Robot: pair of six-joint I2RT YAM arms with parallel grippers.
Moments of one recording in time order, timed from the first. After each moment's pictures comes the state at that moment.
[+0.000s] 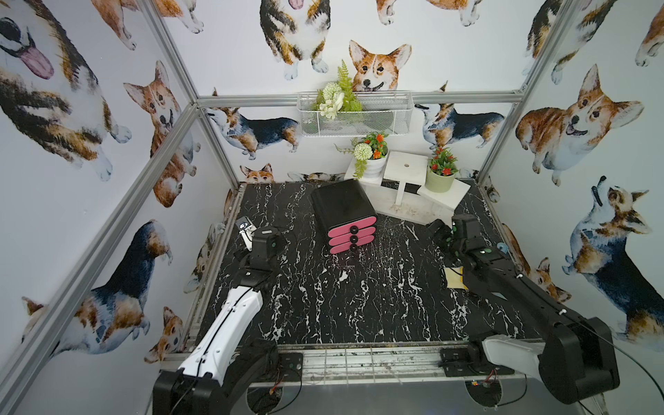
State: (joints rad) left arm -0.14 0.99 0.64 -0.15 -0.59 -0.44; right arm 0.20 1.16 0.79 -0.35 0.05 0.90
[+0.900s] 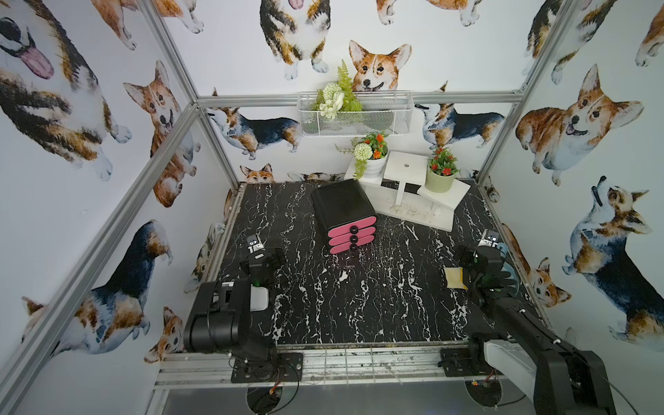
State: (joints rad) left arm 0.07 1.56 0.27 0.87 -0.23 -0.16; right arm 0.04 1.00 0.28 0.30 0.36 0.20
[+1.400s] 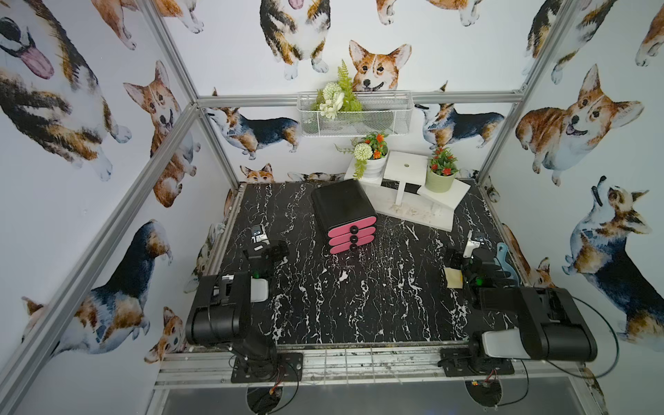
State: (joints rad) left arm 0.07 1.57 0.37 0.84 -0.12 -0.12; right arm -0.01 1.44 0.24 0.77 0.08 0.11
